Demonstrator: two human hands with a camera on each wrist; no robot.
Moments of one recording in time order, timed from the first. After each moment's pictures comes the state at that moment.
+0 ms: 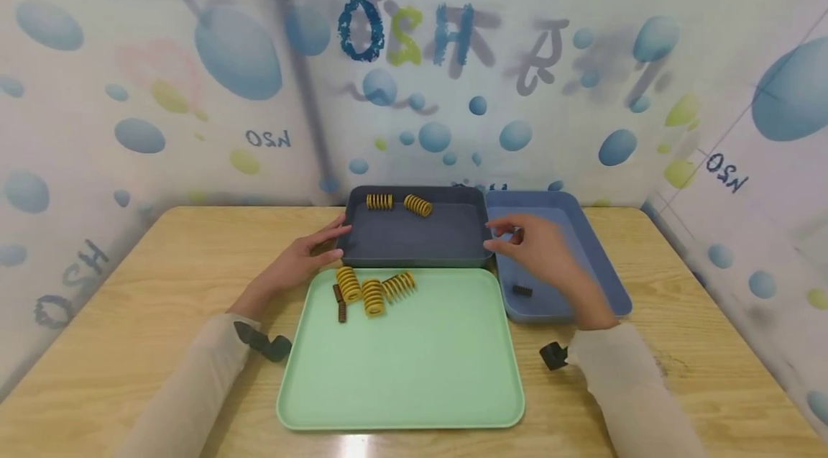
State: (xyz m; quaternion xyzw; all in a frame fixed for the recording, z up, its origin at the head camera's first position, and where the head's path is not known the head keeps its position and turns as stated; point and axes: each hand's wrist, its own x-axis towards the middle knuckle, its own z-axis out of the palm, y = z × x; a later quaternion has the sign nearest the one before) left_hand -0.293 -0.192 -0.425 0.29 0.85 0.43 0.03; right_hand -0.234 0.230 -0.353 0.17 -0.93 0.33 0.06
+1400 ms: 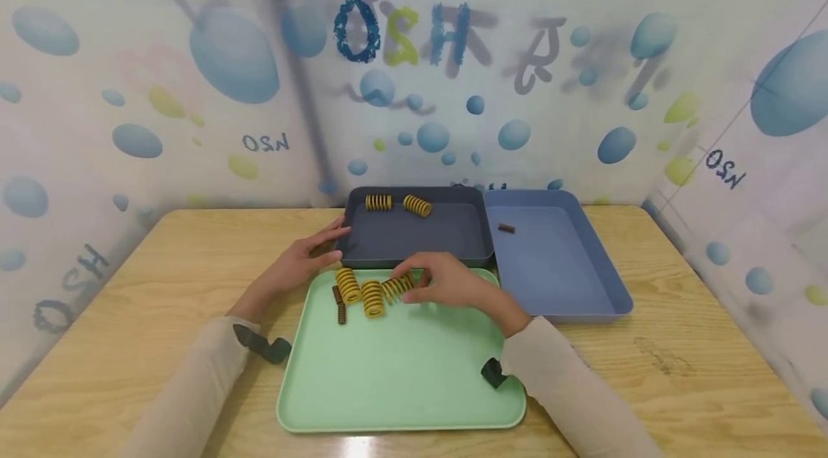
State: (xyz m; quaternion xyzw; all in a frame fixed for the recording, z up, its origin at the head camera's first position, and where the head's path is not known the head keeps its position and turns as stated) left_hand -0.295 -0.191 -0.426 0.30 0.85 0.44 0.03; right_hand -0.234 0.129 -0.385 0.35 -0.83 0.41 -0.15
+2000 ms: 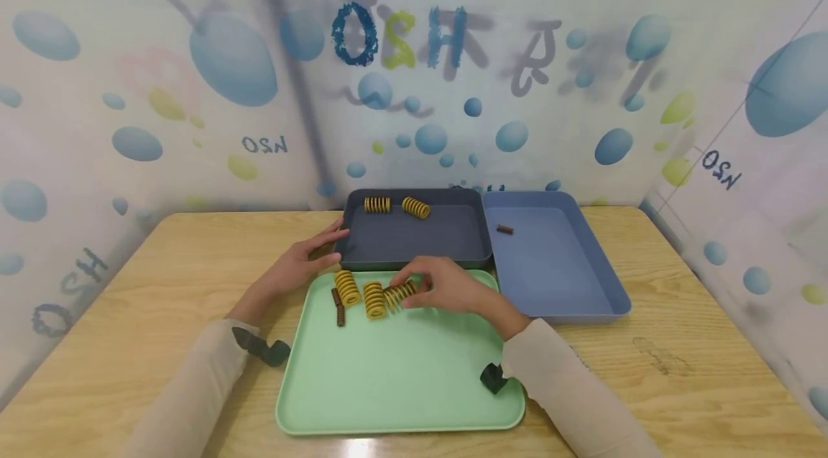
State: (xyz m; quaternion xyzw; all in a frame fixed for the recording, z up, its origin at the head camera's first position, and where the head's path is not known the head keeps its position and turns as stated) left_hand -0.294 -0.191 -0.427 0.30 0.84 0.45 0.03; right_hand -0.234 0.129 -0.397 0.35 -0.82 0.43 -0.15
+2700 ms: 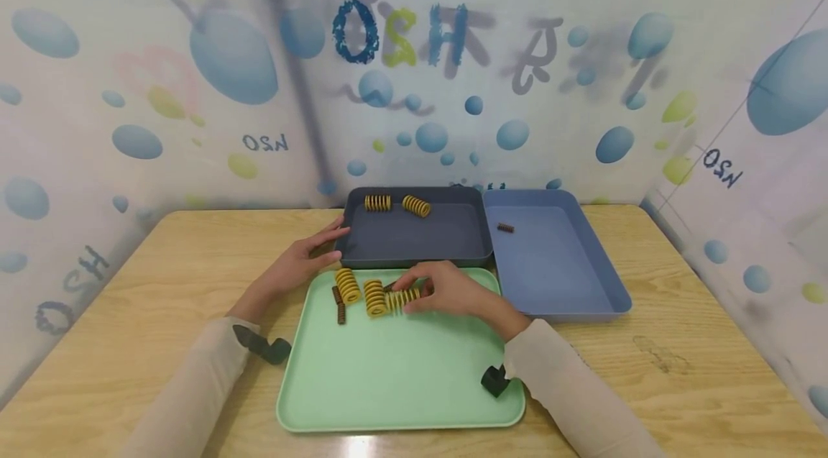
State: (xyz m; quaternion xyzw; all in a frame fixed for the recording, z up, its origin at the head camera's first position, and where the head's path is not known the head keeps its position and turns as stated) left_hand -0.294 -0.191 -0.427 0.28 0.85 0.44 0.04; right_hand -0.233 0.131 -0.408 0.33 -0.82 0.43 -0.16
